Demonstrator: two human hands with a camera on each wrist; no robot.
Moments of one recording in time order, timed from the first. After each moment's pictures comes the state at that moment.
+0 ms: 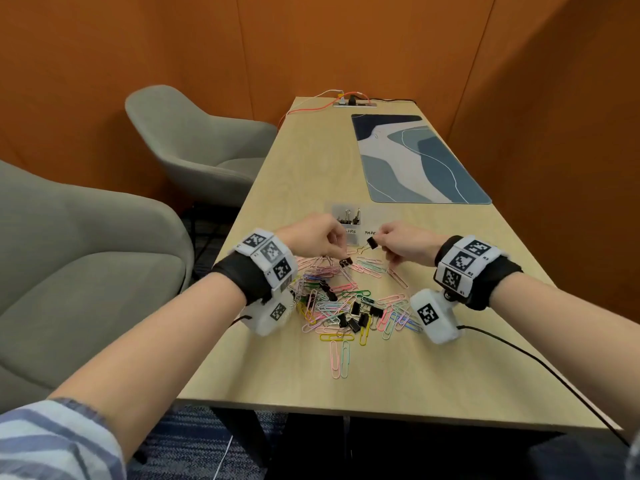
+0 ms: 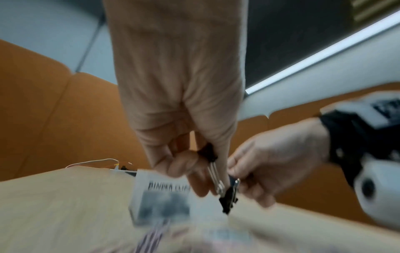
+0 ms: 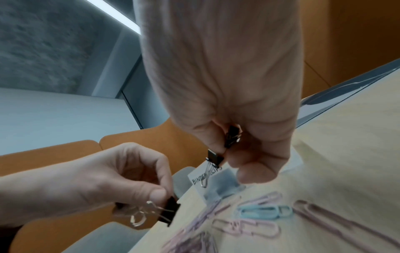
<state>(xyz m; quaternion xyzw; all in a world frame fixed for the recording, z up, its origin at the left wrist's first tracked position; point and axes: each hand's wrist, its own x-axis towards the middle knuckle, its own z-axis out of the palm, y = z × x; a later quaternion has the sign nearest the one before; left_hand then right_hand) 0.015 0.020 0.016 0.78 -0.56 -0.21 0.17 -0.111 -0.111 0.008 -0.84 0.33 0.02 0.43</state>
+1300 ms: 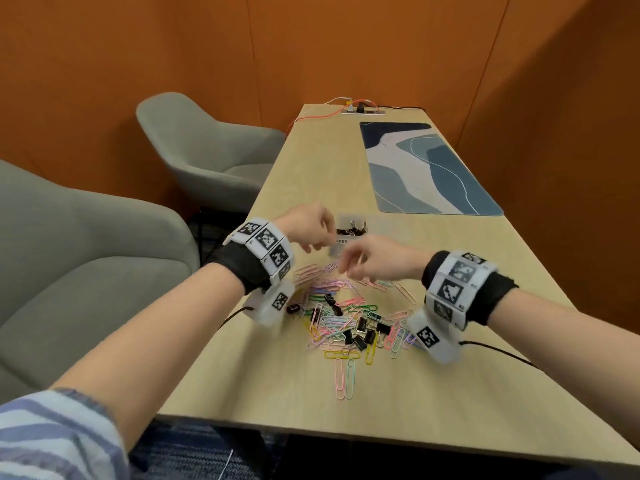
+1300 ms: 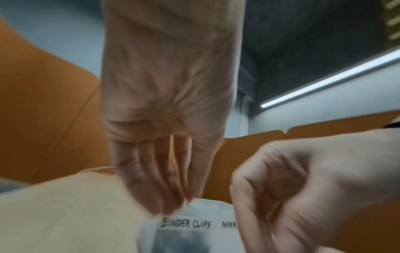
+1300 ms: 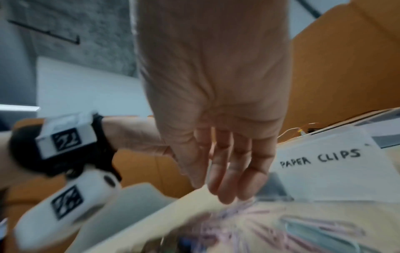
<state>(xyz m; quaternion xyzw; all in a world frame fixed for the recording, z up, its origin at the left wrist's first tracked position) 0.040 0.015 0.037 0.85 -0.44 -0.22 0.20 -0.097 -0.083 0.022 -0.95 0.10 0.08 0.29</state>
